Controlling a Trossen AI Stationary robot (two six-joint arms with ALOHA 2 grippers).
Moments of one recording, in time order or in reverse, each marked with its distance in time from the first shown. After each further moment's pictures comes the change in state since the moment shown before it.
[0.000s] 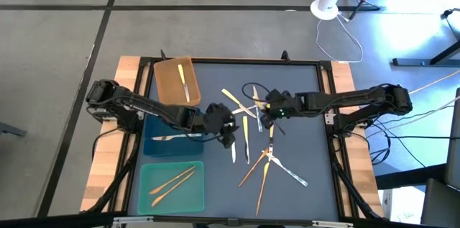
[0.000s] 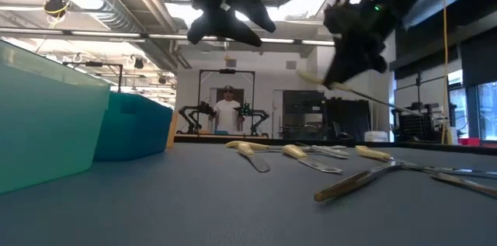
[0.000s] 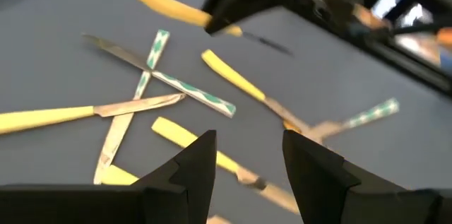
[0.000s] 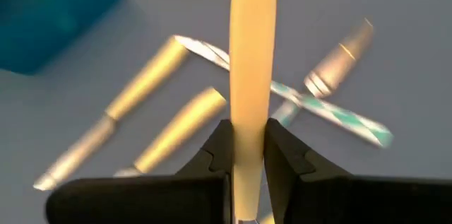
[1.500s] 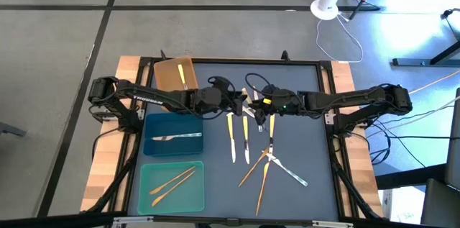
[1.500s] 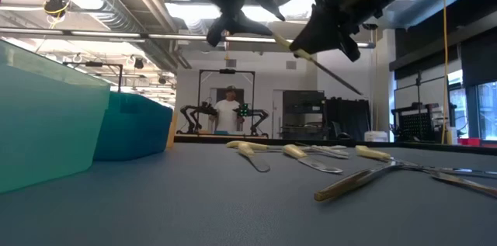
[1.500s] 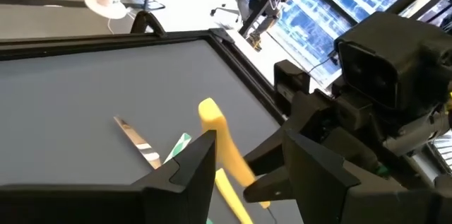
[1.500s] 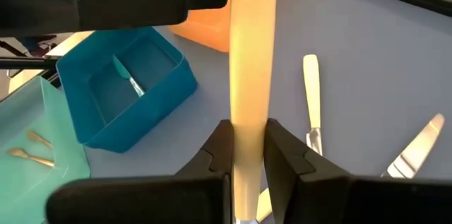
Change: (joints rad) left arm 0.182 0.000 0.000 0.273 -0.070 -0.137; right arm 0.000 -0.001 0.001 0.321 -0.005 -0.010
